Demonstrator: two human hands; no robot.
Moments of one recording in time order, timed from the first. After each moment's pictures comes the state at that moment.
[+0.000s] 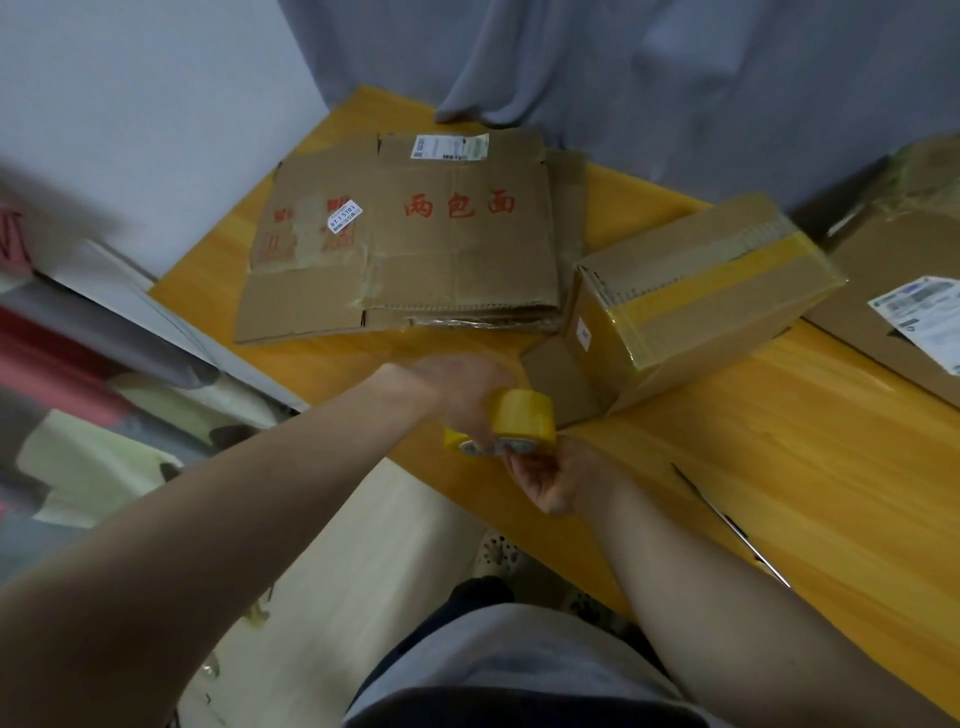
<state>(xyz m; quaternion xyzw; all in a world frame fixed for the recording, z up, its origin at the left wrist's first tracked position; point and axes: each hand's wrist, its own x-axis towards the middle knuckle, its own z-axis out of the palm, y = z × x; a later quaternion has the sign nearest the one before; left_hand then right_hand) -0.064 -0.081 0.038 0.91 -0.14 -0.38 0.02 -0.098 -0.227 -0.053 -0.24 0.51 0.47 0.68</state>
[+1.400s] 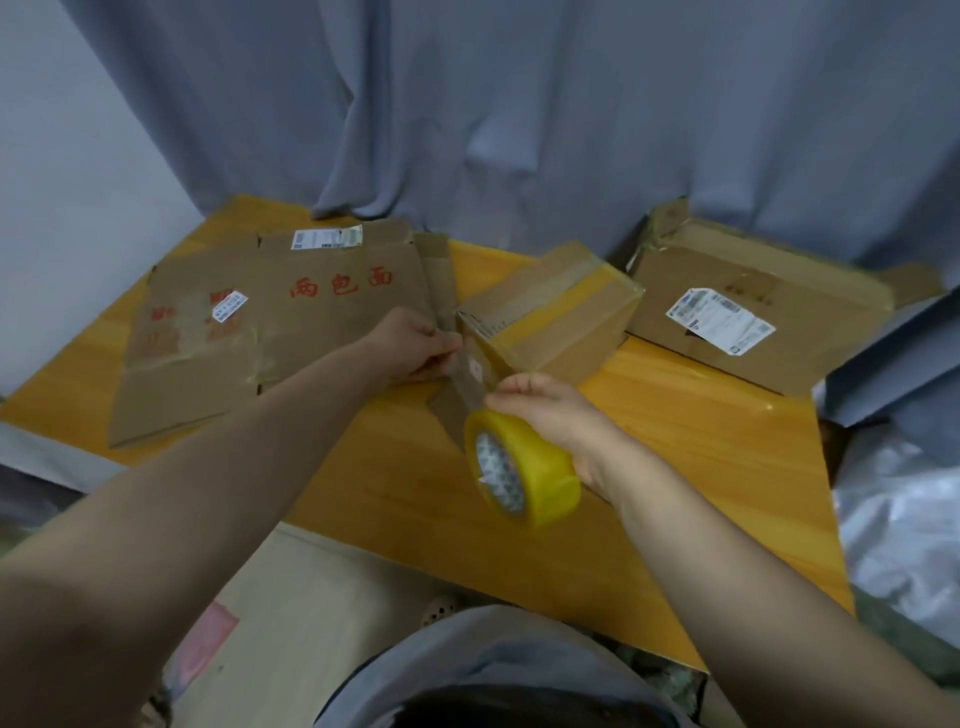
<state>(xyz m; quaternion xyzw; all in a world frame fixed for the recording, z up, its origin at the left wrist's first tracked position) -0.032 -0.128 0.076 0.85 0.03 -0.20 0.48 -0.117 -0.303 0.075 -0.78 0.14 0.23 0.57</state>
